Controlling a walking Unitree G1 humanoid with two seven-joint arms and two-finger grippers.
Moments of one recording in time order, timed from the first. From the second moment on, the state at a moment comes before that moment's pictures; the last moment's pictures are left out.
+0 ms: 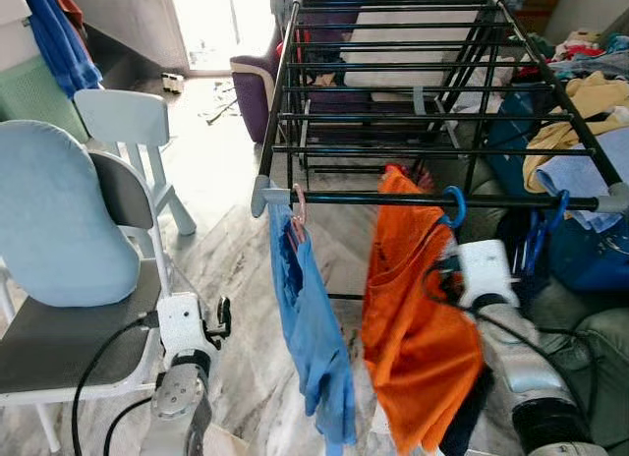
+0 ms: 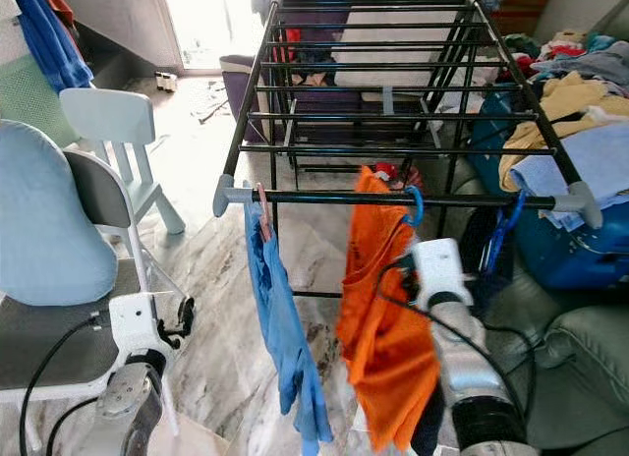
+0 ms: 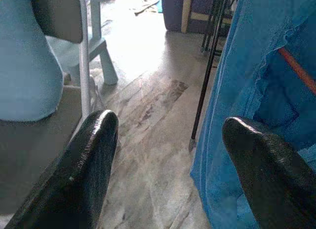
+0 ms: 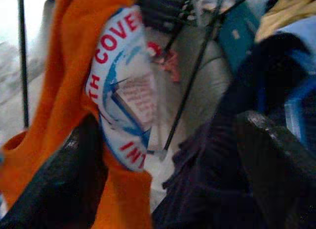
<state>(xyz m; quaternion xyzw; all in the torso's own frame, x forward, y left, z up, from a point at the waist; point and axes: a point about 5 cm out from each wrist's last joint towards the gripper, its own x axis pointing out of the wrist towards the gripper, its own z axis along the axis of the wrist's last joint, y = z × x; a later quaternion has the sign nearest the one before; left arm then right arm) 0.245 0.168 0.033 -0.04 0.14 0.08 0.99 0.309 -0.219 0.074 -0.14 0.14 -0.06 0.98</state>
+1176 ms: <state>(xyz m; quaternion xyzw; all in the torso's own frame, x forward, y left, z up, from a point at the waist) 0.244 0.161 0.032 -0.02 0.15 0.06 0.99 0.299 -0.213 0.086 -0.10 0.09 -0.04 0.99</state>
